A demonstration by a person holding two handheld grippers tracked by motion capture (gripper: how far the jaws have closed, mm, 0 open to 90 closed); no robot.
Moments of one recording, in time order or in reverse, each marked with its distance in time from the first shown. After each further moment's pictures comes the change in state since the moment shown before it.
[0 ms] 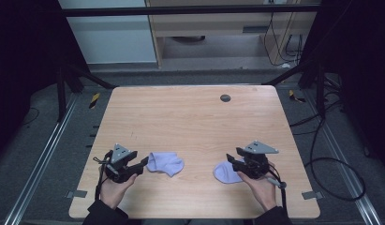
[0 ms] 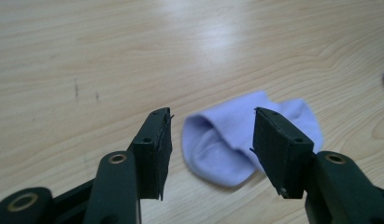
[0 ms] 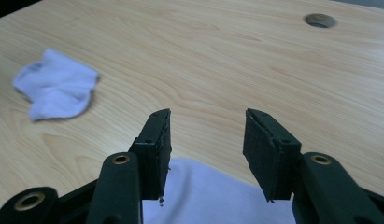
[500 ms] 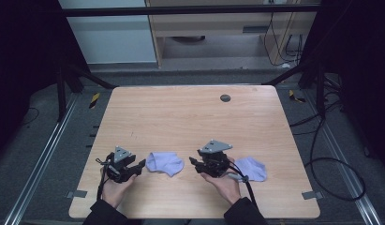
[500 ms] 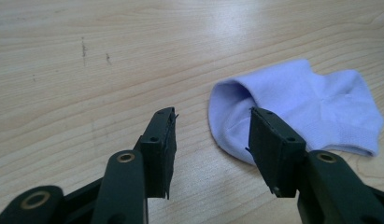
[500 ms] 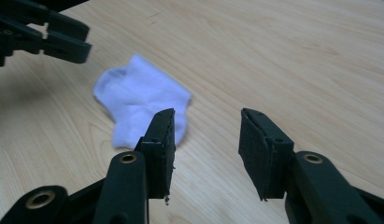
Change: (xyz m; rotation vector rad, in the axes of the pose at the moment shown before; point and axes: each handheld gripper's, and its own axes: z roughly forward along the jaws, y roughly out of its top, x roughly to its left) left arm 0.012 -0.018 0.025 0.076 0.039 -0.035; right arm 0.080 0.029 0.061 0.038 0.176 -0.127
